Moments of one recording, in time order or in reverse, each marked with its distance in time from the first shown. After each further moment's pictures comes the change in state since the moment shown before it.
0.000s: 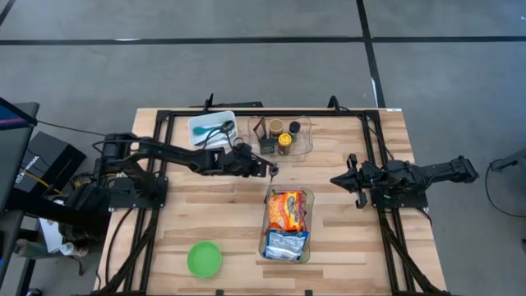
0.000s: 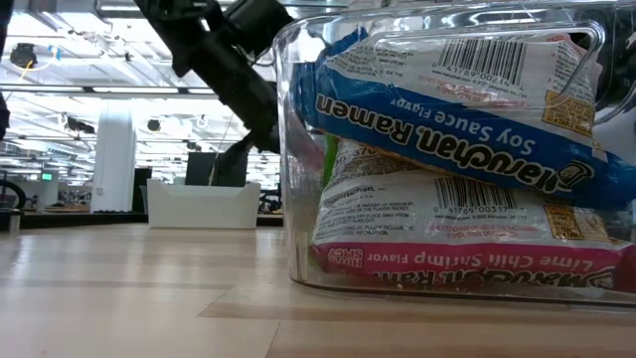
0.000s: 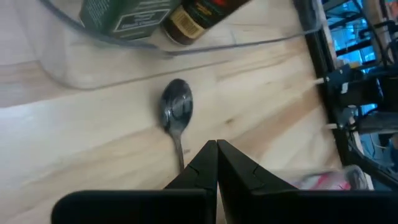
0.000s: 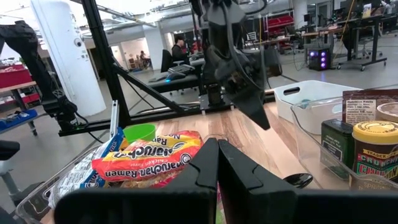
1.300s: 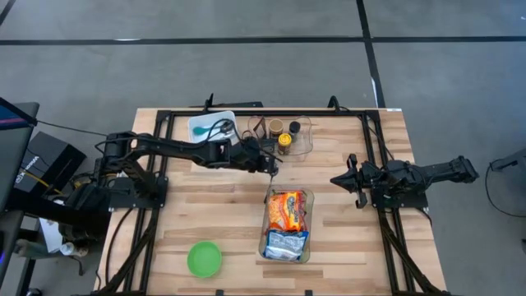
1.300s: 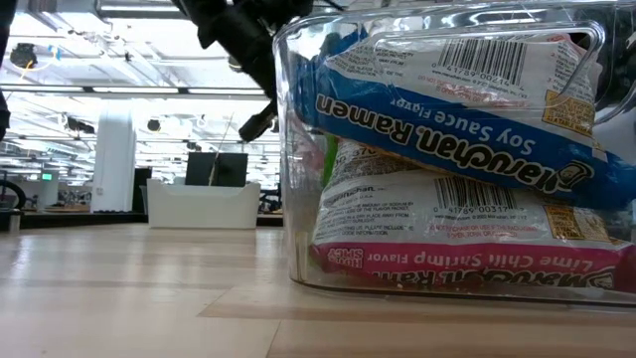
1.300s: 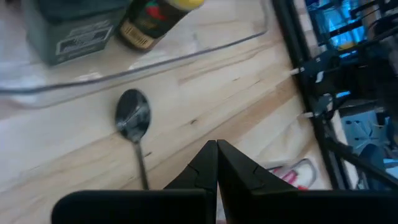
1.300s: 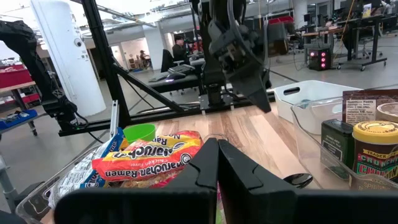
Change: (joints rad) left arm 0.013 0.020 0.210 -0.202 0.073 0.061; right arm 0.000 0.000 0.000 0.000 0.000 0.000
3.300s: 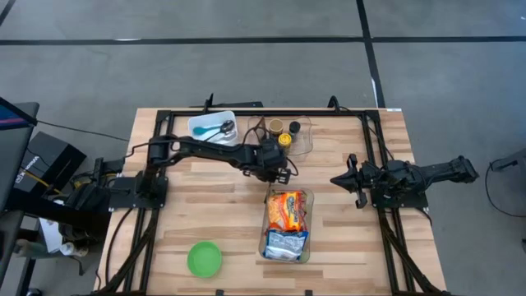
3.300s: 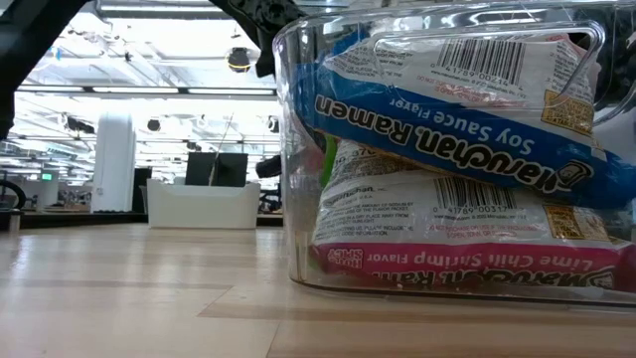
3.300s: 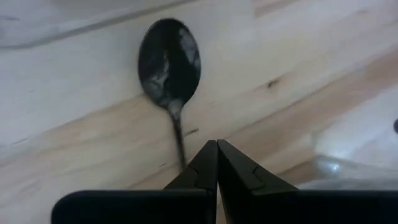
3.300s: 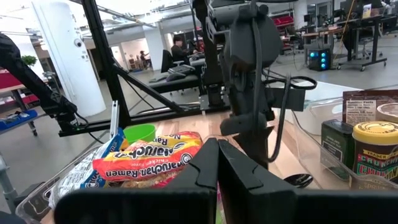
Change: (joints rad) left arm -0.002 0.397 0.385 -0.399 0.090 -0.027; right arm 0.000 0.001 0.000 0.003 0.000 0.000
